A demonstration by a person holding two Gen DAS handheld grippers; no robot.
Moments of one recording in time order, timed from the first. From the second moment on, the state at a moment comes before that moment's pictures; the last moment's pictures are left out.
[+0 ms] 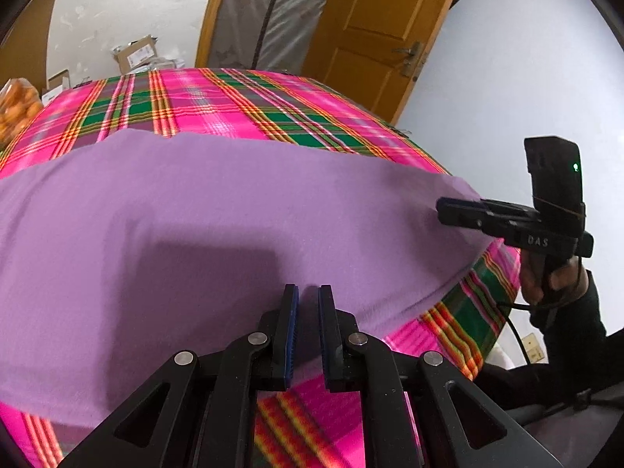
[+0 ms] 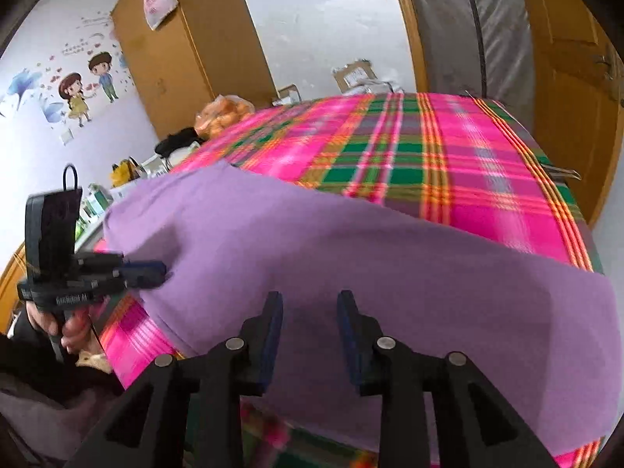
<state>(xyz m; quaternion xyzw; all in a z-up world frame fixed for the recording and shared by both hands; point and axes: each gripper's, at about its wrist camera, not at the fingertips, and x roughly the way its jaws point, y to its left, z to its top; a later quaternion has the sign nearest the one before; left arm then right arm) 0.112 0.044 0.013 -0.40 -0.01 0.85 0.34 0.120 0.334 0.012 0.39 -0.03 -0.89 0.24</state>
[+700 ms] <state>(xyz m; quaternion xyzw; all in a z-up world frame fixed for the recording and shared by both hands) 0.140 0.027 0.010 -0.38 0.01 0.85 0.36 0.154 0.258 0.006 0.36 0.10 -0.87 0.33</state>
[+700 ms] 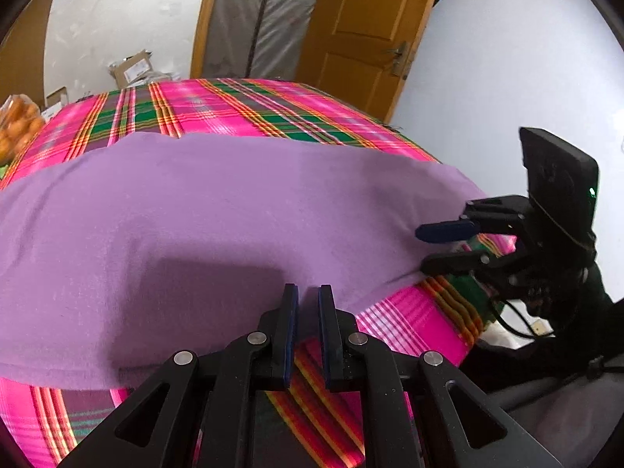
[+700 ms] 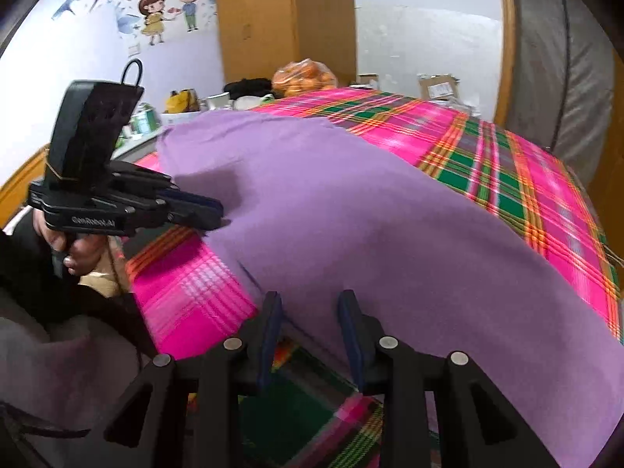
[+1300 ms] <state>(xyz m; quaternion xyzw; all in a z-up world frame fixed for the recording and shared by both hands) 0.108 -0.071 0.014 -0.37 -0.08 0.91 0.18 0.051 0.340 0.011 0.39 -0.13 -0.90 0.15</state>
